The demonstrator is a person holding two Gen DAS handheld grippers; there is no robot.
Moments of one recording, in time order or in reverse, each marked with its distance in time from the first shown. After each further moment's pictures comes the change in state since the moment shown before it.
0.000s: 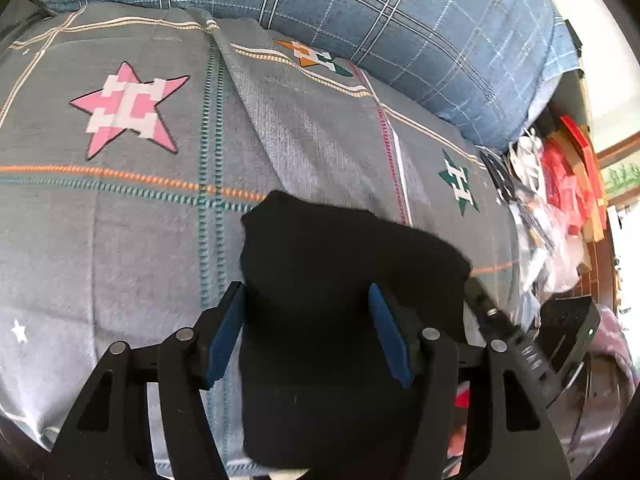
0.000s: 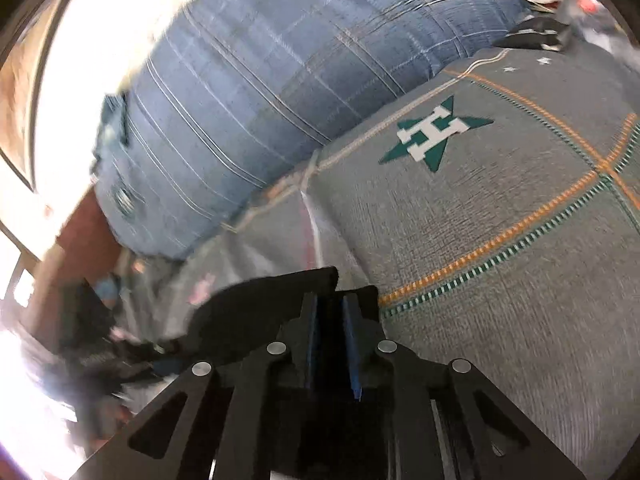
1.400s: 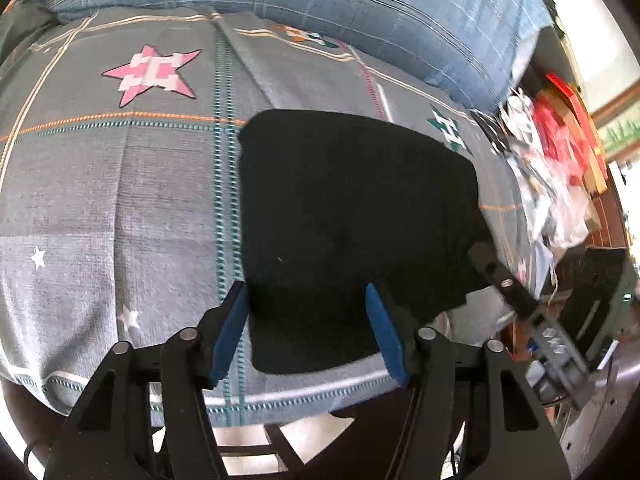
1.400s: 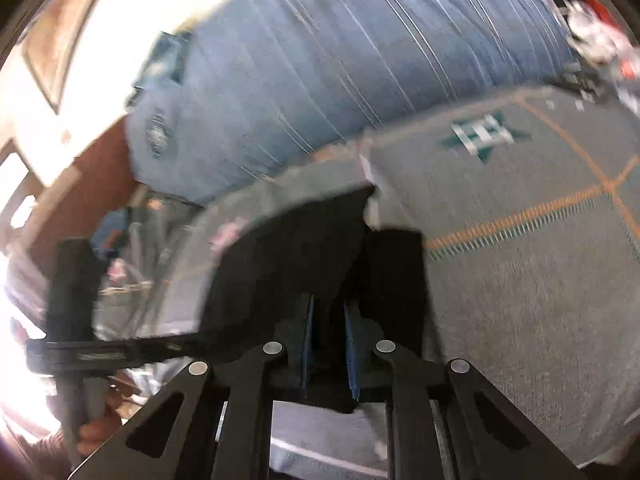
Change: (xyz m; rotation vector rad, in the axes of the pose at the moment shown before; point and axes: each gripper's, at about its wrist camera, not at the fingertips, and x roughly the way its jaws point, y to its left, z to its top) left arm -0.017 -0.009 -0.061 0.103 -0.014 0.055; right arm -0.029 0.056 -0.050 -0.267 0.024 -0.013
